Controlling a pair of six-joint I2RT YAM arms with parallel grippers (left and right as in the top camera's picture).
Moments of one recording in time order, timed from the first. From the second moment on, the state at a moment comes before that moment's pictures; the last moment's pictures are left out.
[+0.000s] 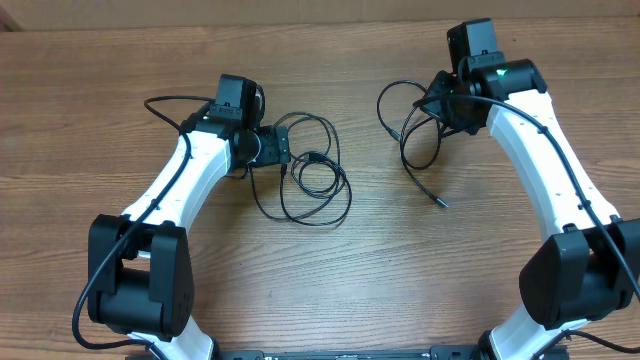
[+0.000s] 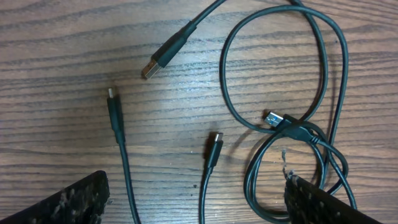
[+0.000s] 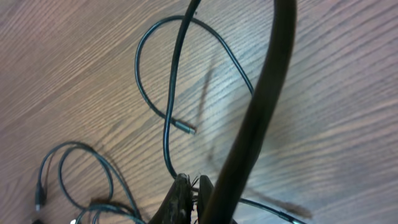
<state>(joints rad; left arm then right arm) -0.20 1.81 1.28 -0.66 0.12 -0.34 0.18 1.82 1.64 -0.96 0.03 0.69</state>
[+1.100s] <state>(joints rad) -0.20 1.81 1.25 -0.71 0.12 -0.34 0.18 1.87 1.48 -0.63 0.05 0.70</state>
